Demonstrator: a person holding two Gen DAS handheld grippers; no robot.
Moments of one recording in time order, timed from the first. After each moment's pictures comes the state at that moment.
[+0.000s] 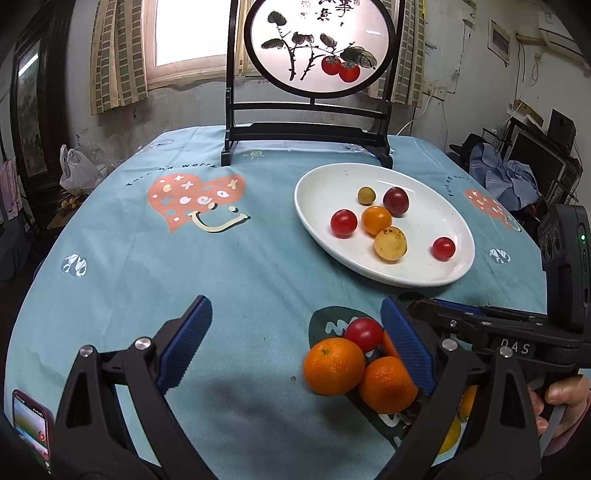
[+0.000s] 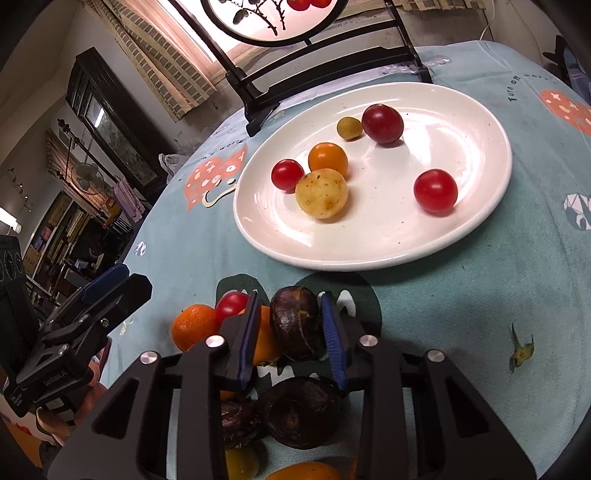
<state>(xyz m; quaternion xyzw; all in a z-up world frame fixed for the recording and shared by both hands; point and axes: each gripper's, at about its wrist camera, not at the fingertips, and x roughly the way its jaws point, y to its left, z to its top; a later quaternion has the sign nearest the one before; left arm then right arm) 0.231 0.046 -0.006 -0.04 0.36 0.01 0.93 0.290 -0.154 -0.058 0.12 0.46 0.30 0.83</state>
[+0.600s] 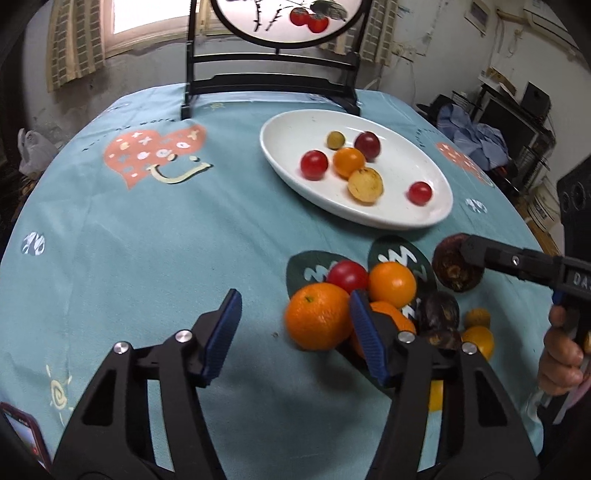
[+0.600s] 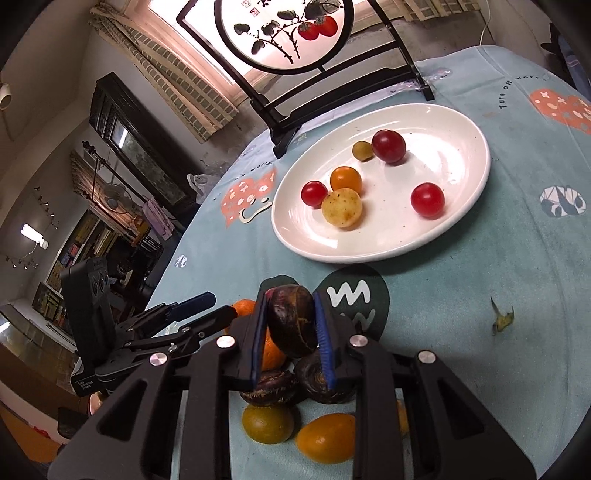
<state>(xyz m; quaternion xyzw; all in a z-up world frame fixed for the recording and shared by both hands) 0.231 0.050 -0.033 -0.04 0.43 -0.08 0.90 0.260 -0.182 -0.030 0.17 0.43 0.34 0.82</state>
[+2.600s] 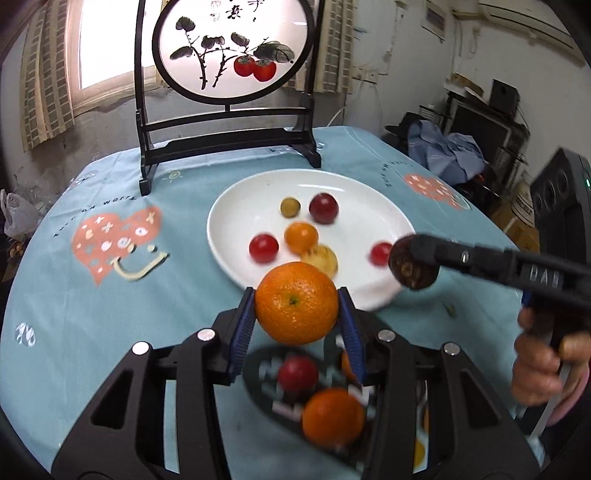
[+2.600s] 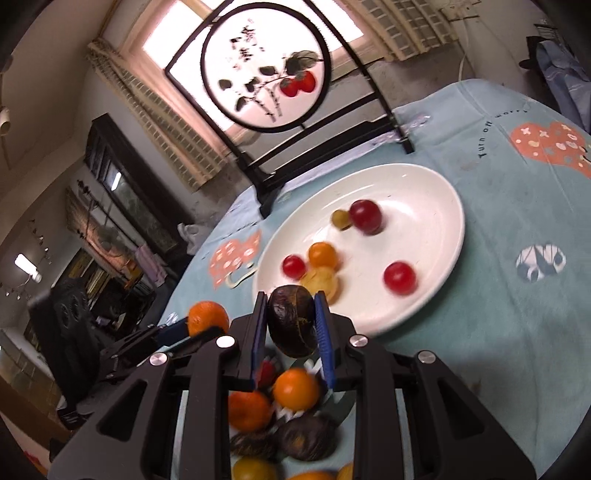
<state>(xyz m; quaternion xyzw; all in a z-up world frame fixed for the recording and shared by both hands) 0.282 0.005 0.003 -0.01 0.36 -0.12 0.92 0.307 -0.202 -0.020 0.21 0.36 0.28 0.86</state>
